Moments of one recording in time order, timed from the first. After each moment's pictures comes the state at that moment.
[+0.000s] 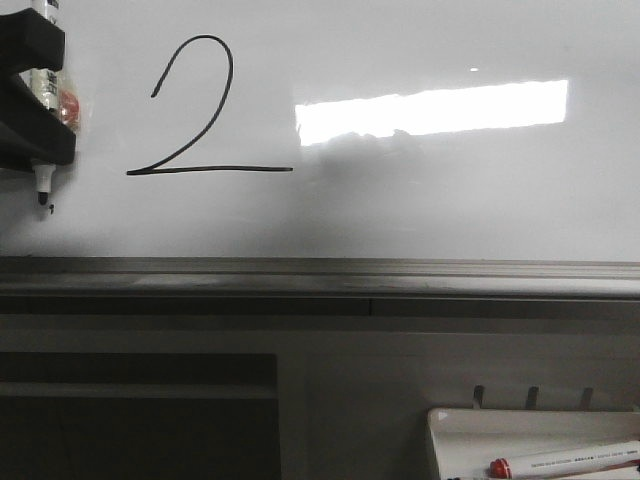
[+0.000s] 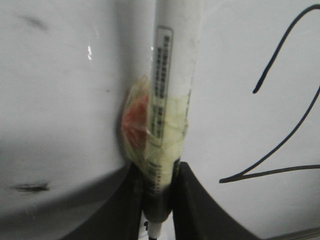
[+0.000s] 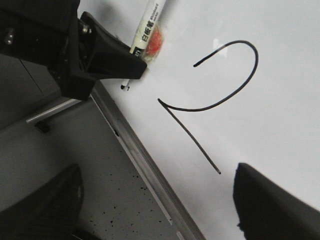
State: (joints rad) left arm -0.41 1.18 -0.62 -0.39 0.13 0.04; right arm 0.83 1.28 -1.12 0.16 0.52 -0.24
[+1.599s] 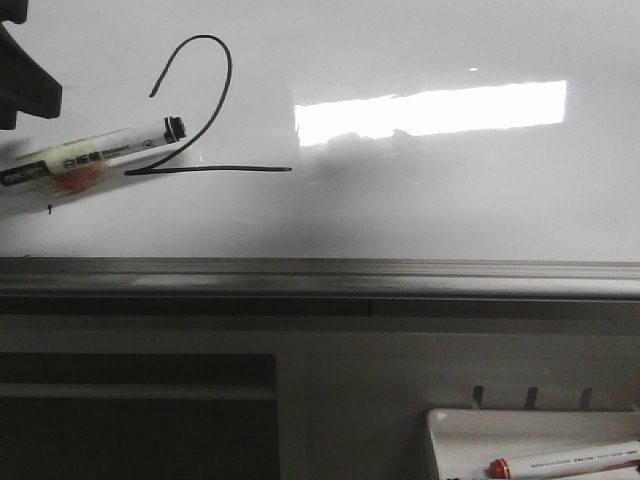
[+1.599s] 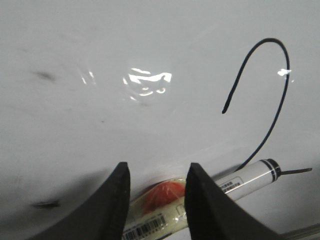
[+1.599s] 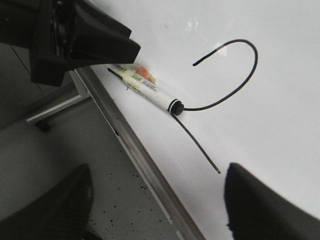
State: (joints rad) left arm -0.41 1.07 -0.62 -0.33 0.13 0.05; right arm 0.83 1.28 -1.12 0.16 0.53 -0.24
